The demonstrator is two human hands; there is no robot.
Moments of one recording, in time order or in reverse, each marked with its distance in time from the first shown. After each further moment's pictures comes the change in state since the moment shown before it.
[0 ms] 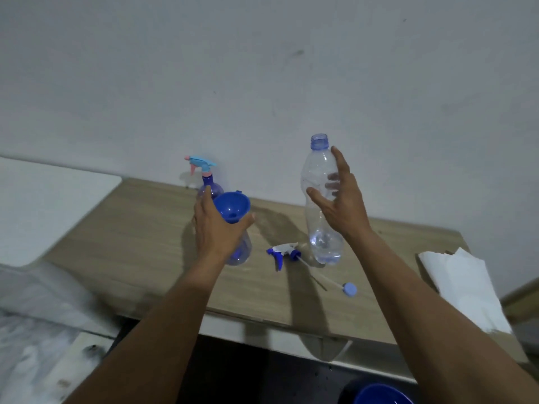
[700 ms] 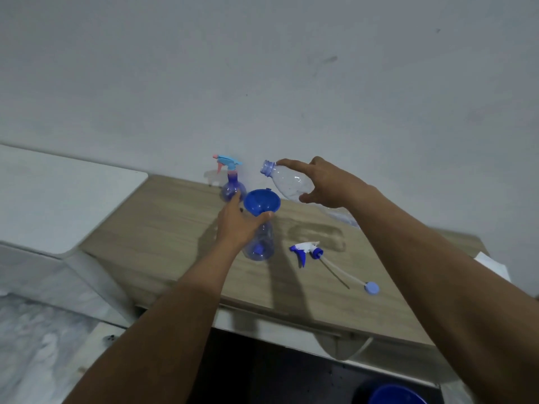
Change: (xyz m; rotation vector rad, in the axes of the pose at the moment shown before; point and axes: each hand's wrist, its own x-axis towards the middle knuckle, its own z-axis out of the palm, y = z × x) left_hand 0.018 -0.014 -0.035 -0.054 -0.224 -0.099; right_hand 0.034 -0.095 0.043 -0.715 -0.633 -0.221
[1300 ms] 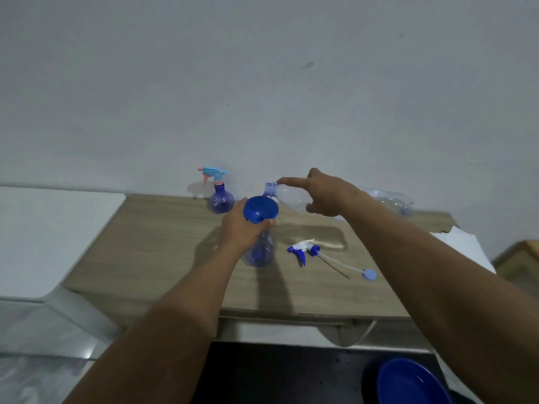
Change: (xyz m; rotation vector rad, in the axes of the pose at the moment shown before) left_hand 0.012 0.008 -0.015 0.006 -0.179 0.187; right_hand -0.008 -0.015 0.009 -0.172 -0.081 0.192
